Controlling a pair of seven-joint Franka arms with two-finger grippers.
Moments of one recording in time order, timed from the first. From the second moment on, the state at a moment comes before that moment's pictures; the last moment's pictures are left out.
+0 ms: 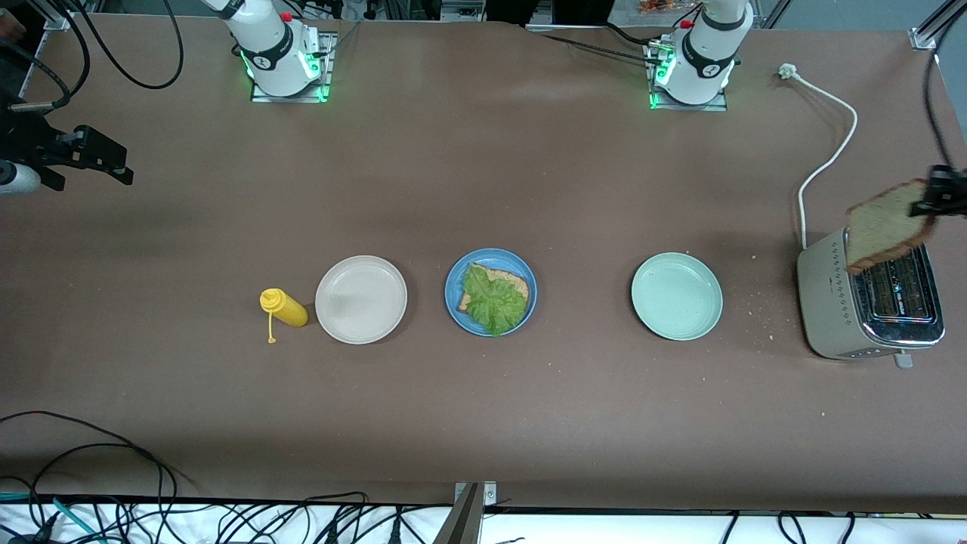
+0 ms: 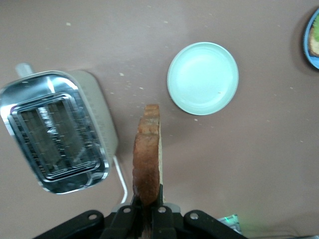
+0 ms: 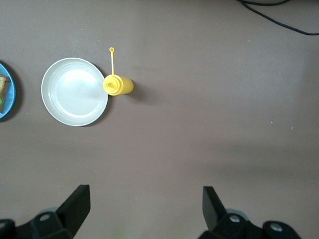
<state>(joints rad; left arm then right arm) 0.32 0.23 -0.21 -1.33 0.03 1.36 0.44 0.05 0.01 -0.05 -1.57 0.01 1.57 -0.10</state>
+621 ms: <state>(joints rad) 0.23 0.28 -0.40 -1.37 -0.24 1.32 0.22 0.05 0.01 -0.05 -1.57 0.01 1.57 -0.10</state>
